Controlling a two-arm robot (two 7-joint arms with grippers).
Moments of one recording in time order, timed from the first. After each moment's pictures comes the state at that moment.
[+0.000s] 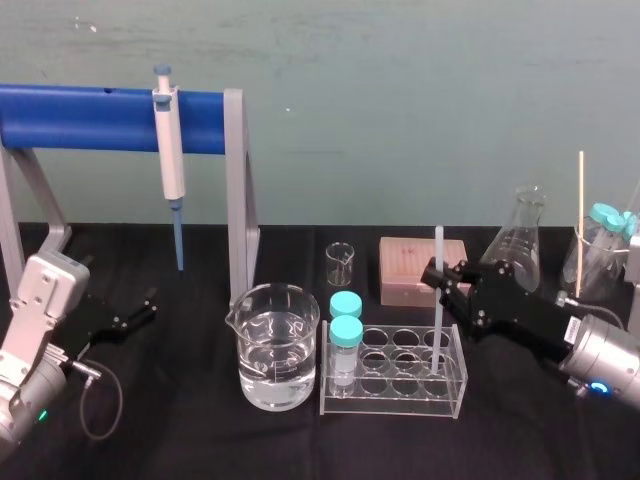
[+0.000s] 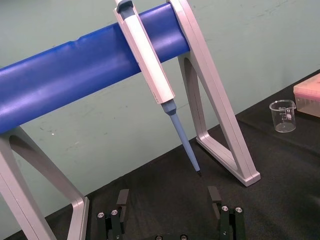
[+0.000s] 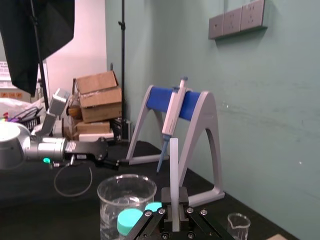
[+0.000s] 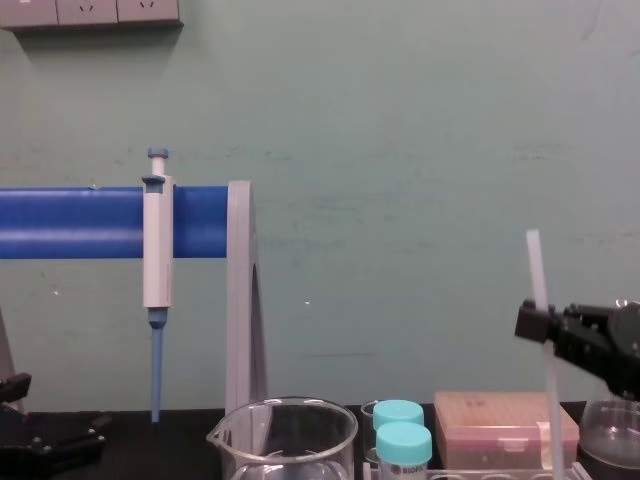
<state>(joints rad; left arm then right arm) -0.20 0.60 0.45 -1.41 -0.25 -0.12 0.03 0.35 0.54 -0.40 -1.26 0.67 -0.30 0.88</state>
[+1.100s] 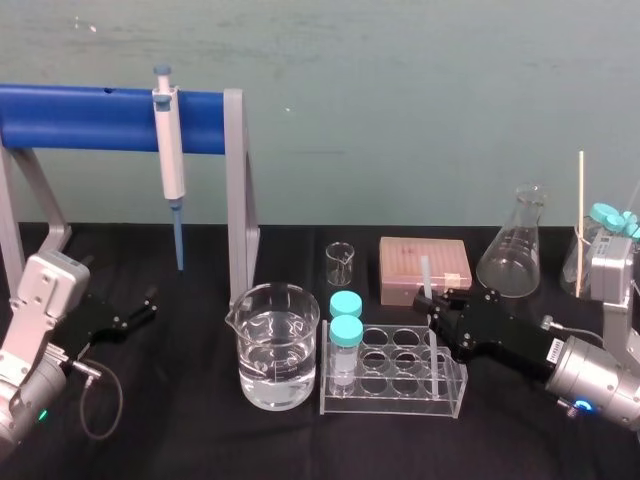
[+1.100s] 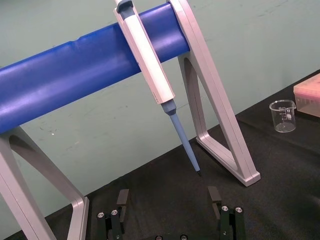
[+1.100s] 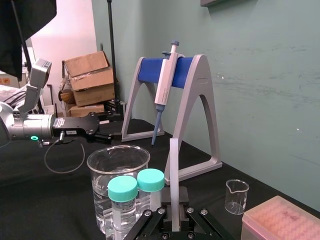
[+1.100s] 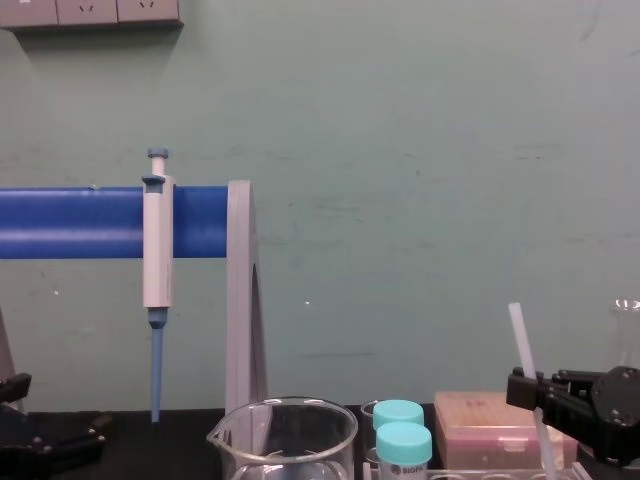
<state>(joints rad) -0.20 0.60 0.45 -1.41 -0.25 -0.12 0.03 0.36 0.50 -0.43 -1.17 0.62 -0.28 0.86</state>
